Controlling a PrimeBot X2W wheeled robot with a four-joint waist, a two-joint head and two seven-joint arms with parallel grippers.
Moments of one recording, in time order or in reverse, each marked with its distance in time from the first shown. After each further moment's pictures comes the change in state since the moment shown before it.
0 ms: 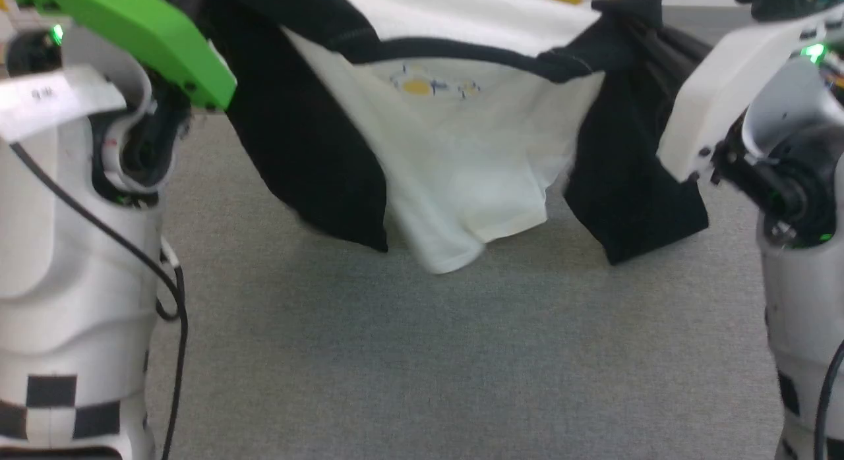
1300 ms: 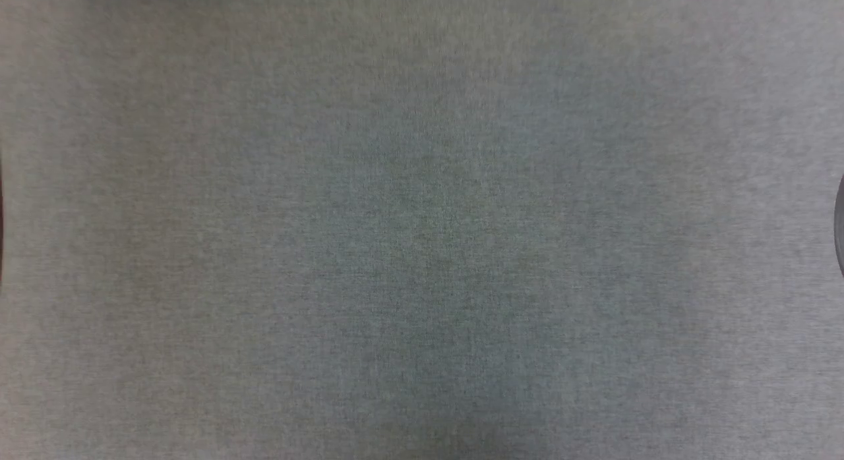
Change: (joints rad) left arm -0.775 0.117 -0.069 0.605 0.196 -0.078 -0.341; right arm -0.992 0.118 -0.054 0.738 -0.364 0.001 -0.344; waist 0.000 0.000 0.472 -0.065
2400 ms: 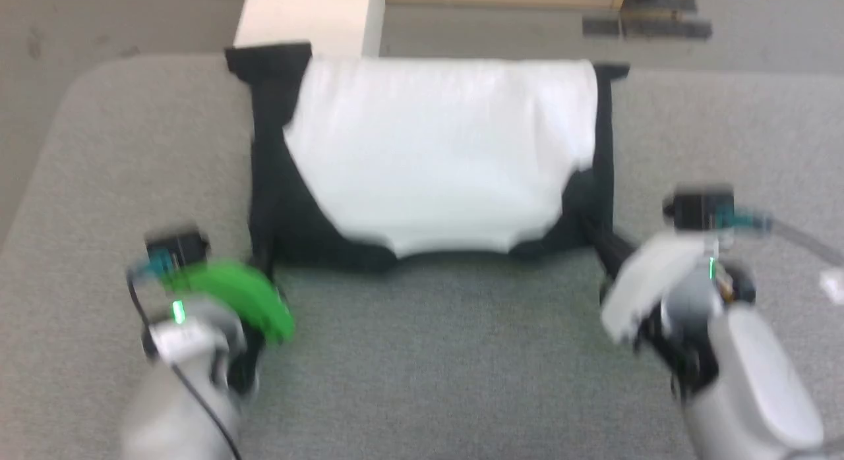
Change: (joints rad) left arm 1.081 -0.168 -0.080 -0.024 -0.318 0.028 -0.127; right arm 1.300 -0.058 0.078 -0.333 0.444 -0.001 -0.140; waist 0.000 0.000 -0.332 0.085
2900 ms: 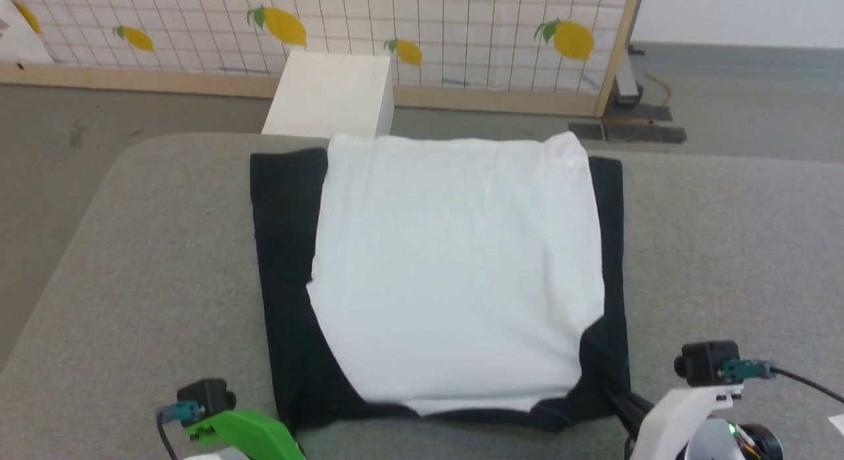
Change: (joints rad) left arm 0.467 -0.007 -0.011 -0.318 -0.082 0.183 0.201; right arm 0.462 0.013 -0.071 -0.259 -0.024 0.000 0.179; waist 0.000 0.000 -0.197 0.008
